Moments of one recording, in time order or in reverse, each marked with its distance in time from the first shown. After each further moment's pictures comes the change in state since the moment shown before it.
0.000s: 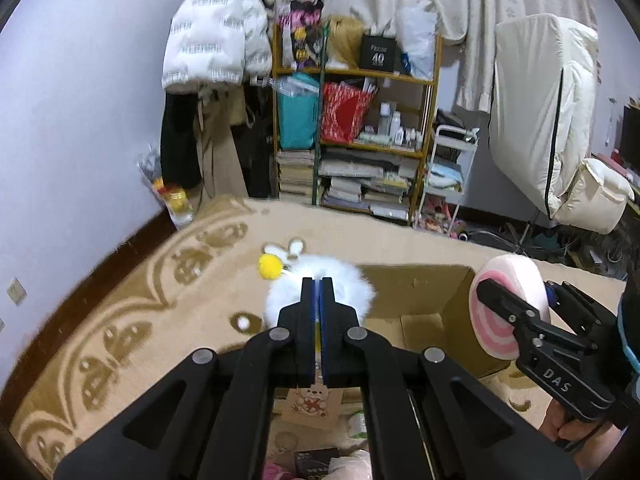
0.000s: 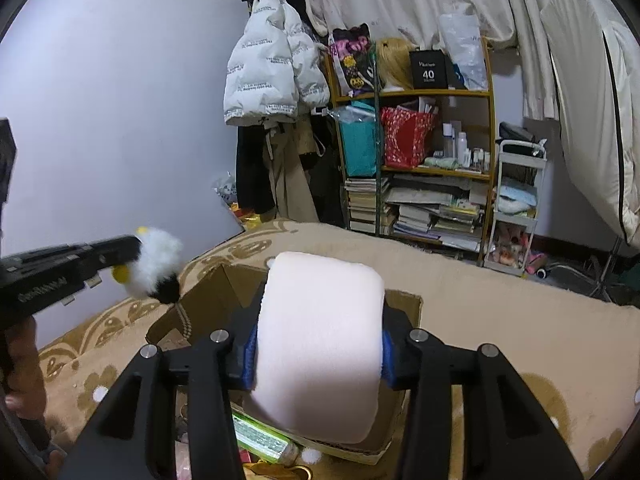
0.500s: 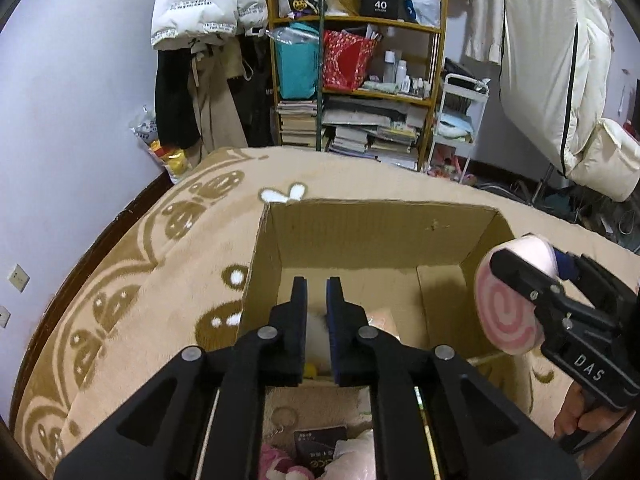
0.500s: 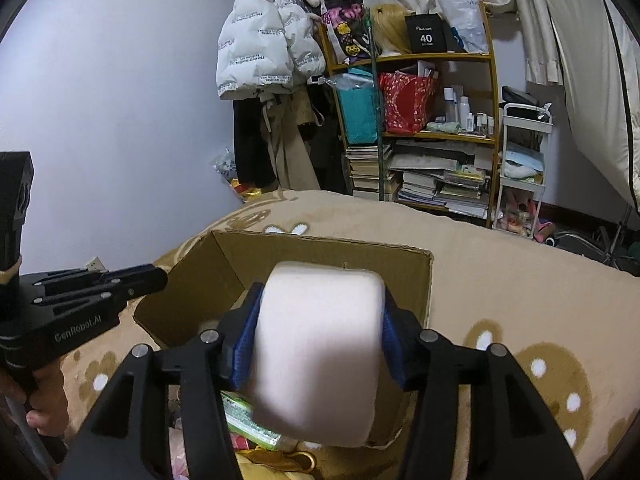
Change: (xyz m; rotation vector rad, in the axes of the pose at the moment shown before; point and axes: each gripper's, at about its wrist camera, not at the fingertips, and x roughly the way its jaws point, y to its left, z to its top) left arm 0.039 -0.007 -0.028 0.038 0.153 0.037; right arm 0.017 -0.010 -0.021 0.040 0.085 0.020
